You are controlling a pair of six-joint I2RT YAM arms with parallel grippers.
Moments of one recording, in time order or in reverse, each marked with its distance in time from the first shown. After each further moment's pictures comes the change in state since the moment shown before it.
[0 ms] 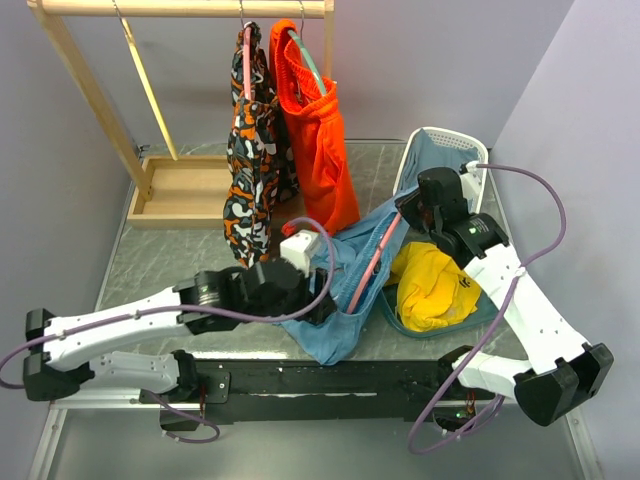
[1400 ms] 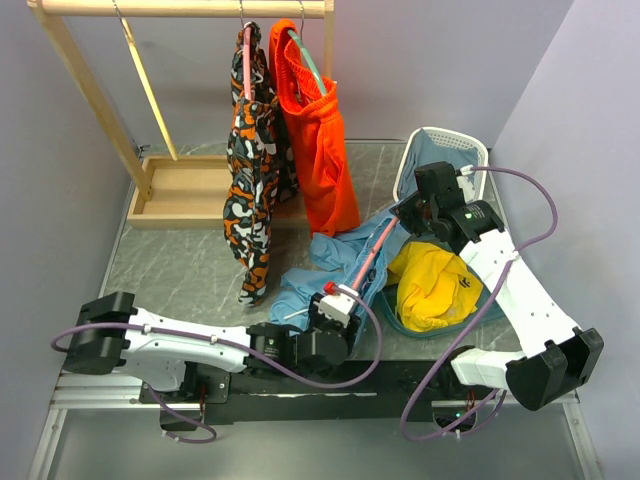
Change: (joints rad) left arm -0.311 0.254 -0.243 0.502 -0.567 0.126; right arm -0.047 0.085 0.068 -0.153 -0.143 0.099
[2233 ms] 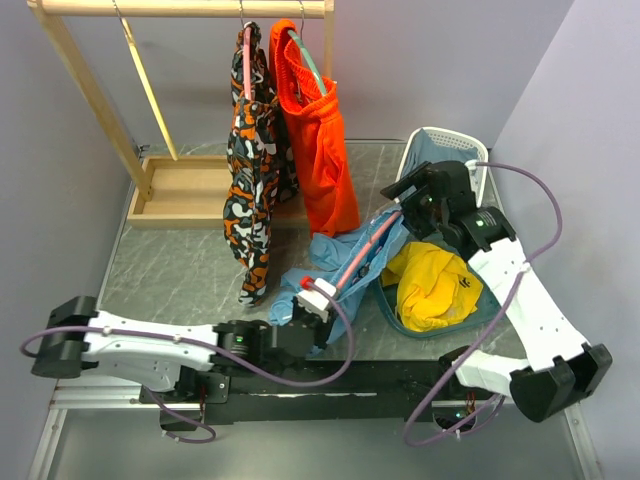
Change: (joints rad) left arm 0.021 -0.183 -0.139 0.158 0.012 0.169; right arm -0.015 -0.050 -0.010 0.072 -0.088 -0.033
